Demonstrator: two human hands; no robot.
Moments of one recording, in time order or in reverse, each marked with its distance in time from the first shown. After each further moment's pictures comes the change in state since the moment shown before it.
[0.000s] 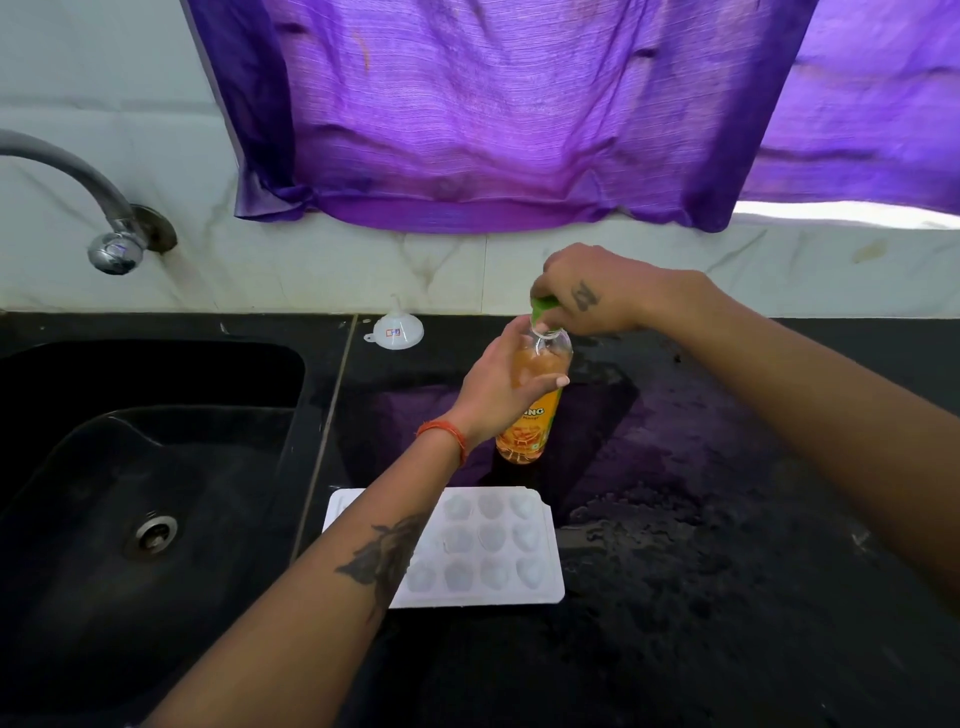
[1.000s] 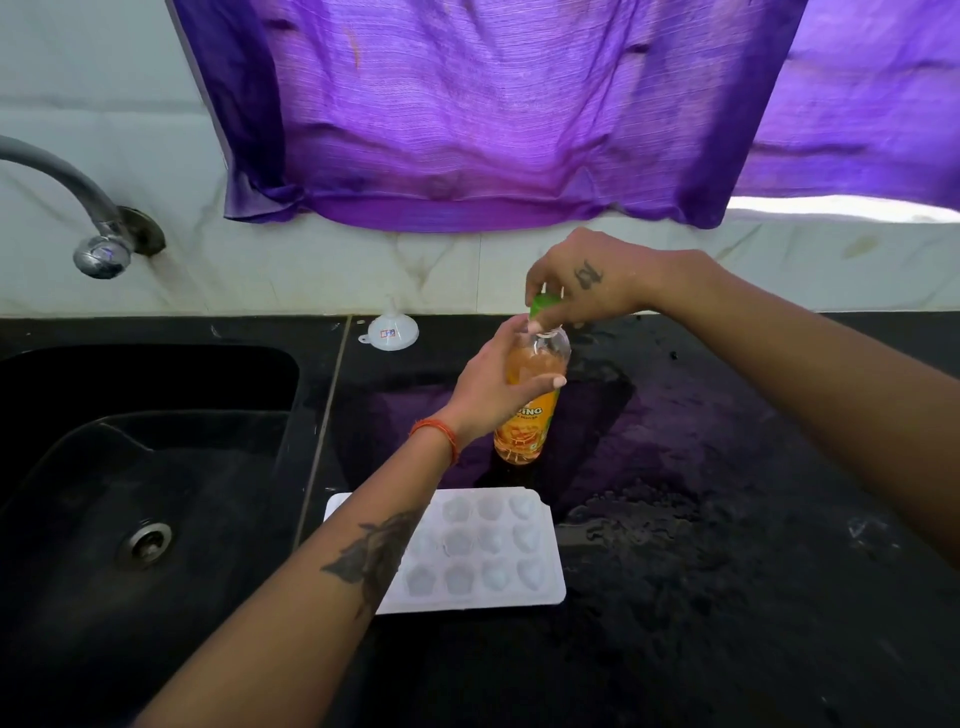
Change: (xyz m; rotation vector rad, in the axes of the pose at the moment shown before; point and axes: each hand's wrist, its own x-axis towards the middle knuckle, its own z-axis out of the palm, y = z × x) left_hand 0.000 0.003 -0.005 -0.059 -0.032 -0.076; right_hand -0.002 0.006 -0.014 0.098 -0.073 0.022
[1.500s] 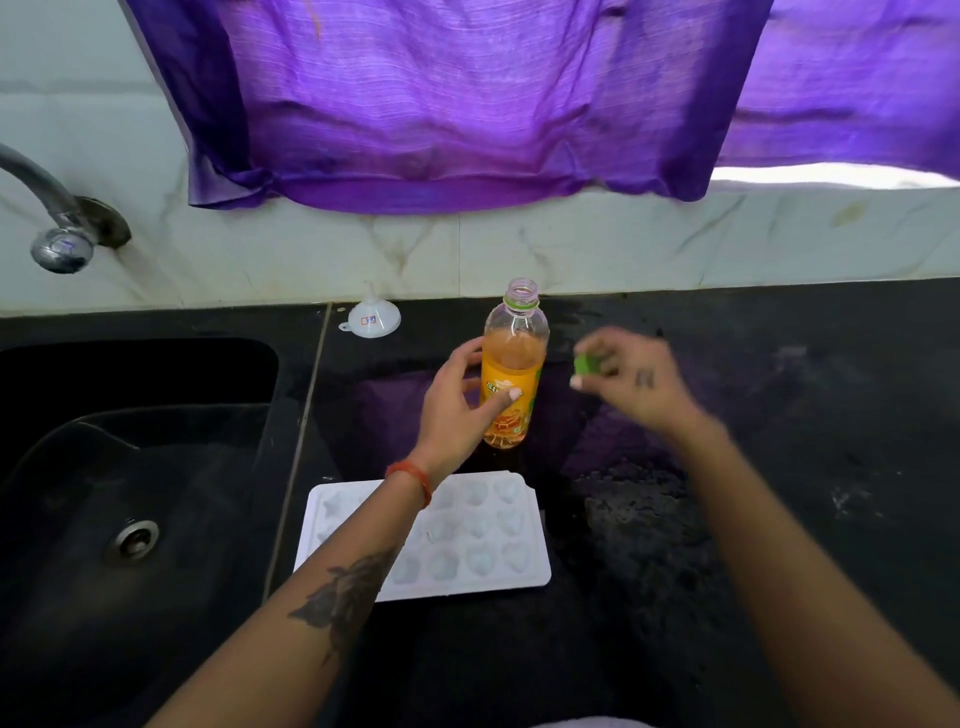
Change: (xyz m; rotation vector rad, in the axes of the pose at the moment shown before) left_hand -0.027 -0.042 0.019 -0.164 0.194 -0.016; right_hand -0.061 0.027 0.138 0.775 0.432 0.467
